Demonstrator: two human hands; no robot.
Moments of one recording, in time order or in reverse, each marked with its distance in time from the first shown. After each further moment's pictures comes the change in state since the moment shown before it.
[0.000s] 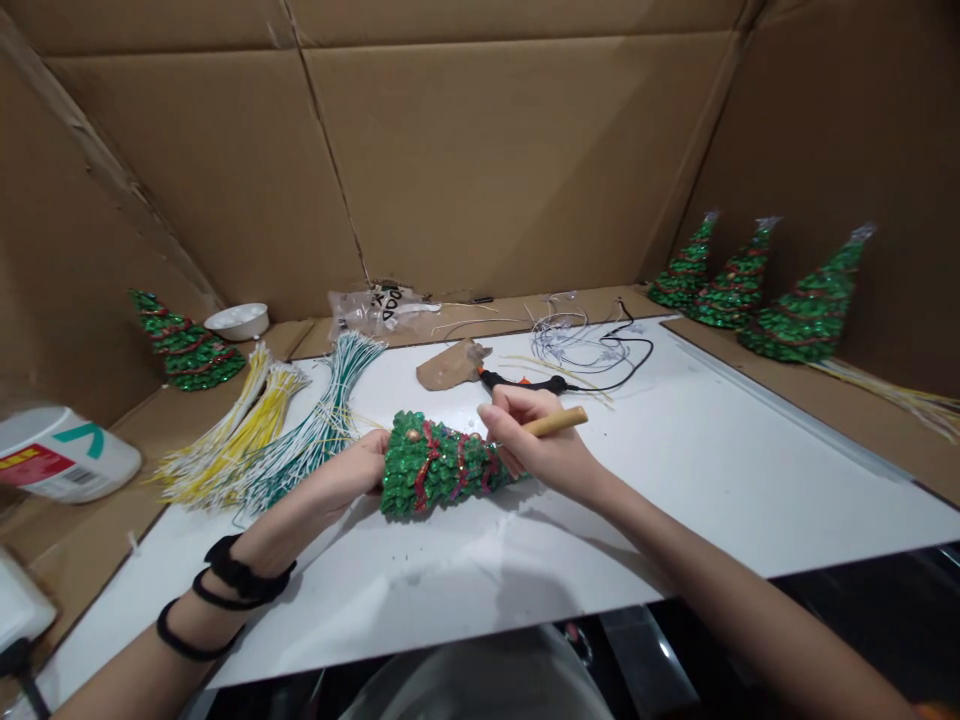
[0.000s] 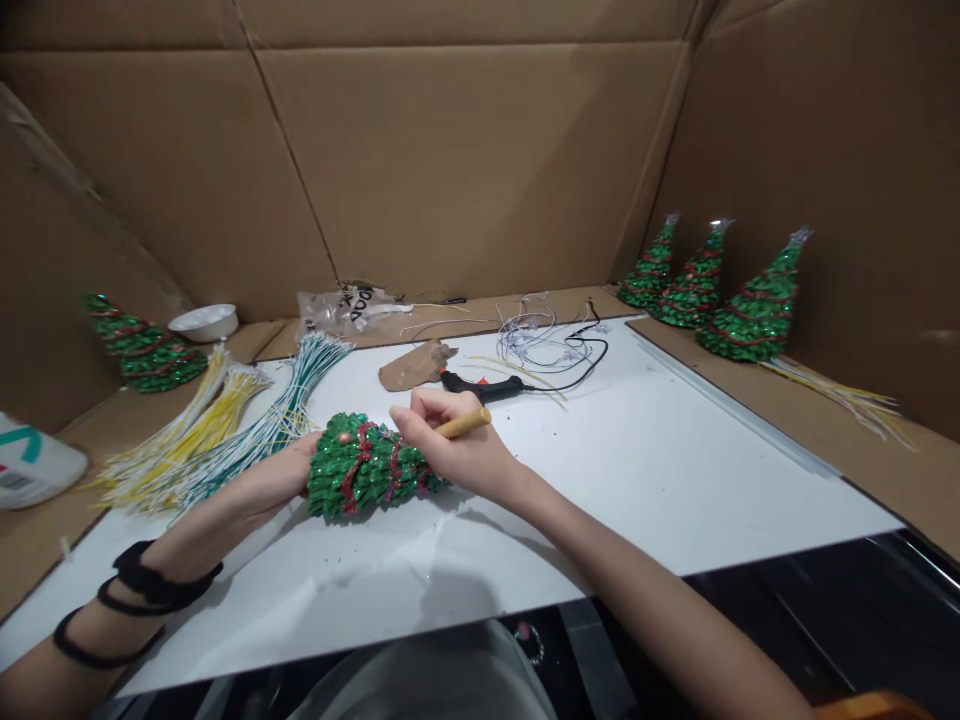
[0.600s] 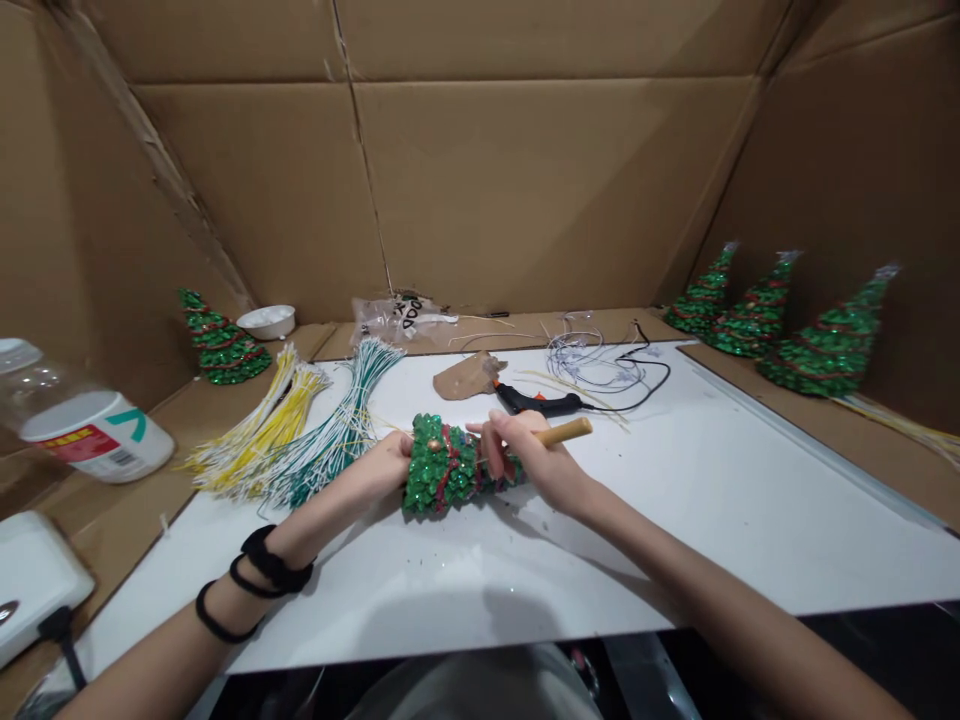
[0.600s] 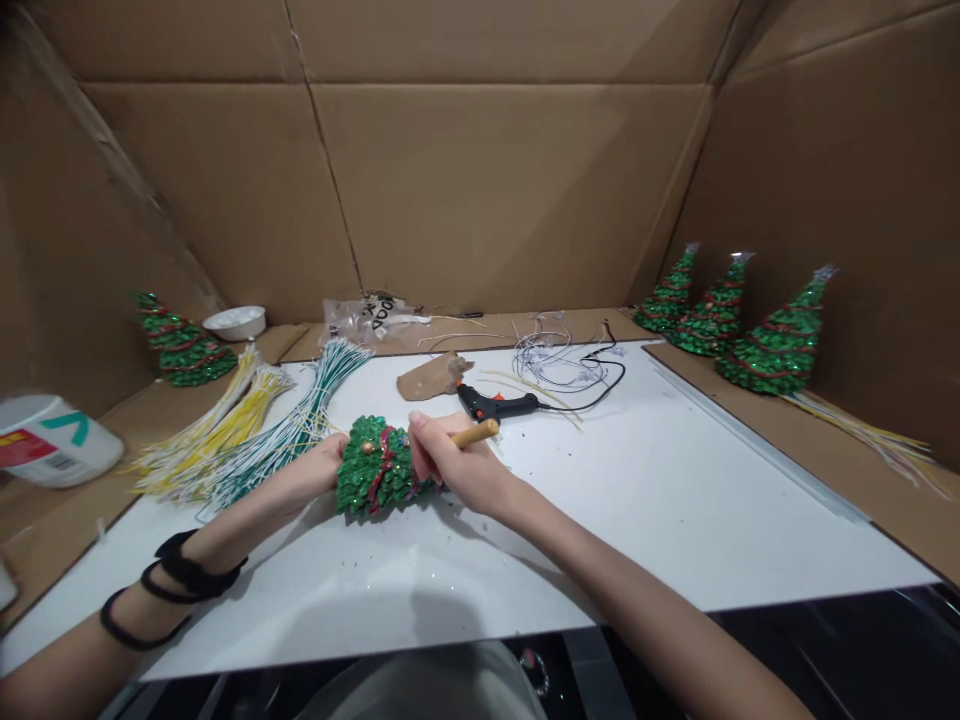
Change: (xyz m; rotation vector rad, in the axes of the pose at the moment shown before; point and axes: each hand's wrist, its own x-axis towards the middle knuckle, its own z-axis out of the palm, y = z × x) left_hand -0.003 0.010 0.010 0.068 0.025 0.075; right_hand 0.008 0.005 0.013 0.038 -0.214 -0.009
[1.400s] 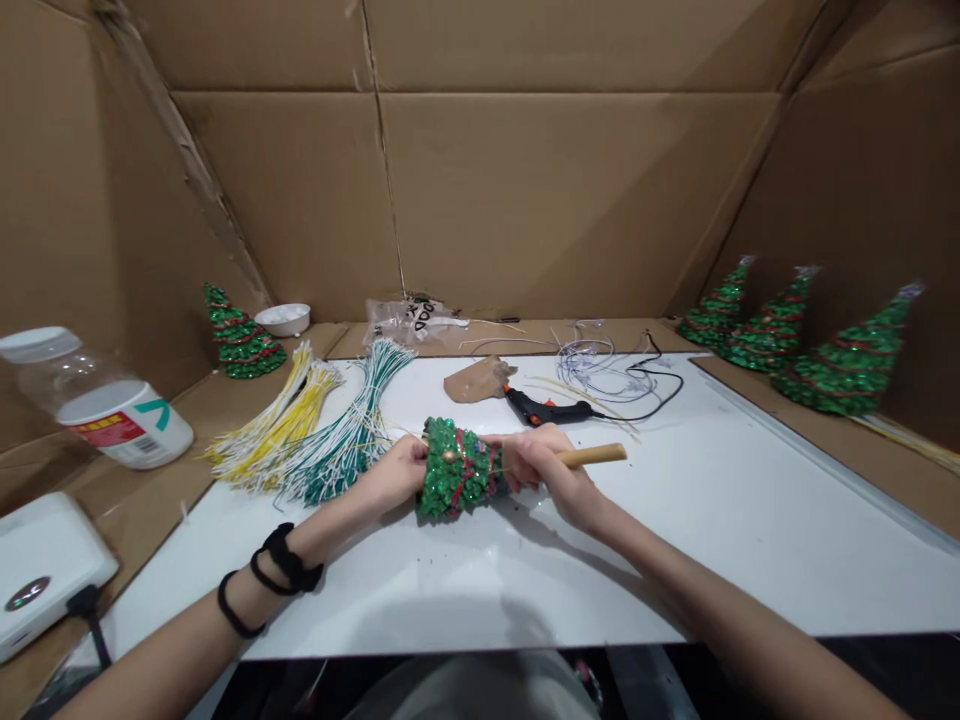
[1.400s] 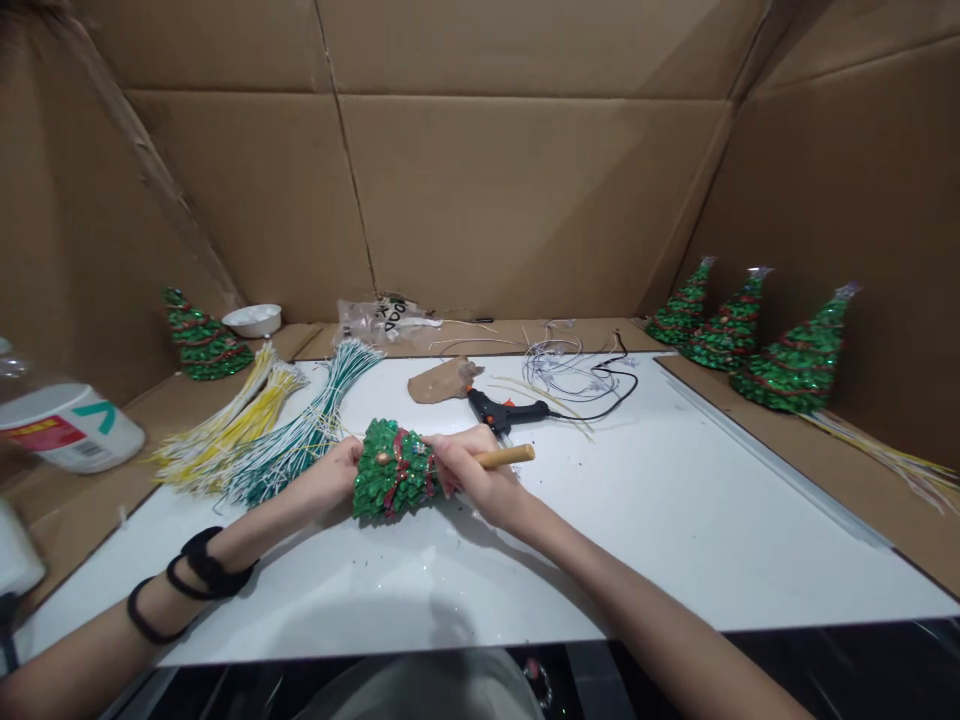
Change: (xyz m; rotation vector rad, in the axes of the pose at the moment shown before) left_hand 0.003 -0.024 0.001 -0.200 -0.072 0.088; right_hand -0.007 0.014 0.003 0.174 0.039 -0.056
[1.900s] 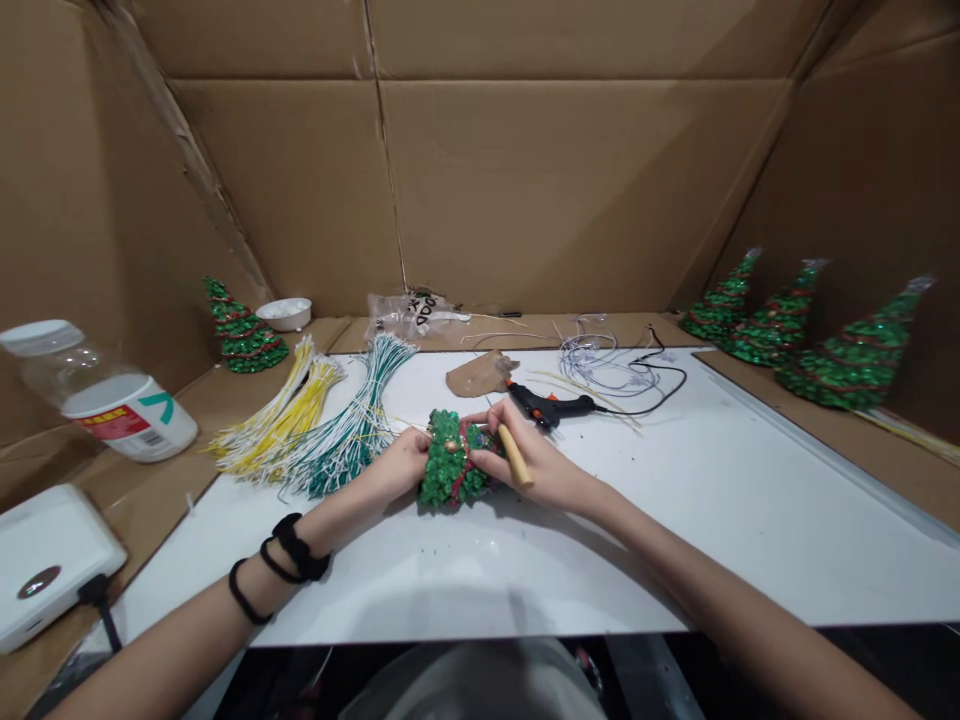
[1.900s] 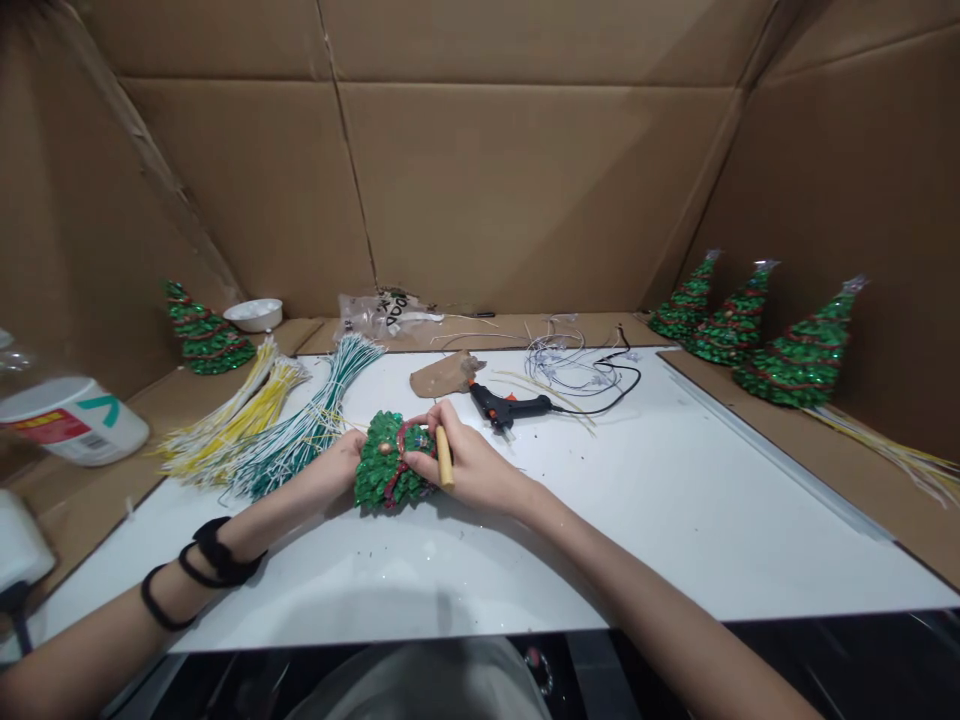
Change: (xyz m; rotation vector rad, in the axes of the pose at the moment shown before) left_hand -0.001 0.000 0.005 -0.129 0.025 -0.024; right_hand 0.005 0.006 0.001 -0.275 -0.170 0.123
